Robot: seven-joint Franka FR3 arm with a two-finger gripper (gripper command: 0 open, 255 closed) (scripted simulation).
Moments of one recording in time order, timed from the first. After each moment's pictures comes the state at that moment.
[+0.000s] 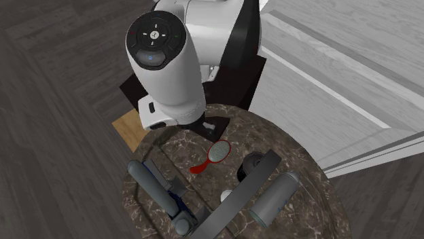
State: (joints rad) arm 0.12 -0.29 0.47 -2.70 0.23 2.31 0.33
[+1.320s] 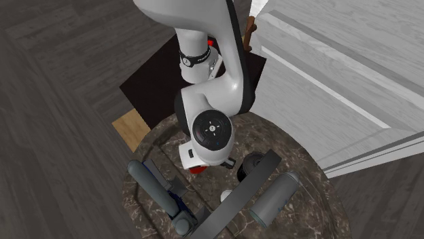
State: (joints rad) arm 0.20 0.32 0.45 -2.55 -0.25 2.71 0.83
